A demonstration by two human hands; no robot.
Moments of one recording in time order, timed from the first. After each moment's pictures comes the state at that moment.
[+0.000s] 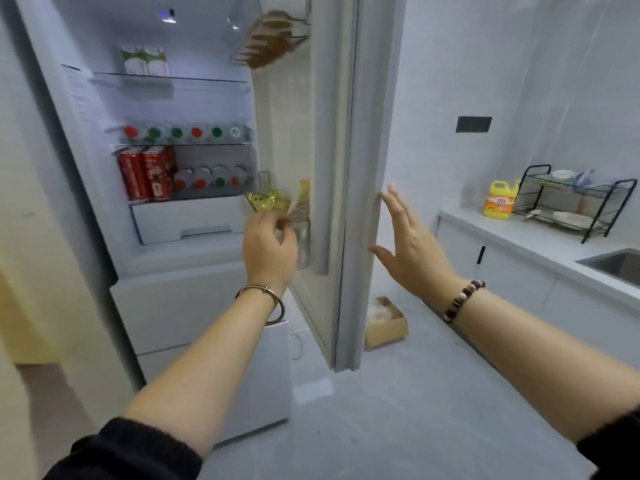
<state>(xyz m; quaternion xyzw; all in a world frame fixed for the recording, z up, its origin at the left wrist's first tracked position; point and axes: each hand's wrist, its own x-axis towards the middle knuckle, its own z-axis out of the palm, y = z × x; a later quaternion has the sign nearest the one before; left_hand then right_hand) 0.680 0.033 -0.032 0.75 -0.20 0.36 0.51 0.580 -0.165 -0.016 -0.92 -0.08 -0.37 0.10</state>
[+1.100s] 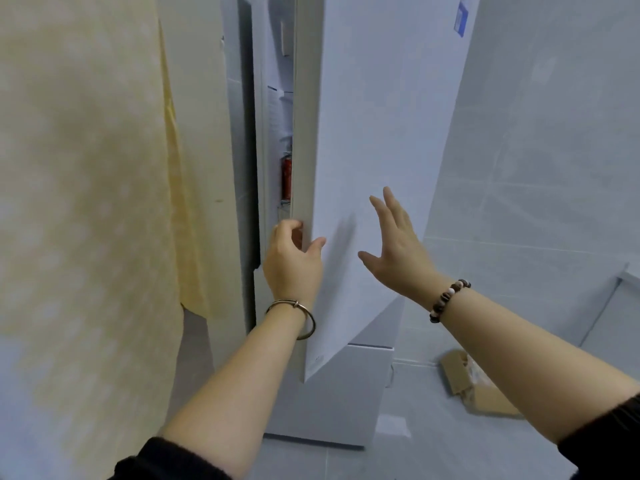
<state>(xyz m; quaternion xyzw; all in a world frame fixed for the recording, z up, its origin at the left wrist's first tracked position) 0.695 0.187 -0.027 0.73 0.04 0.46 0.50 0.716 0.027 -0.001 -0.91 -0.24 -0.28 0.21</state>
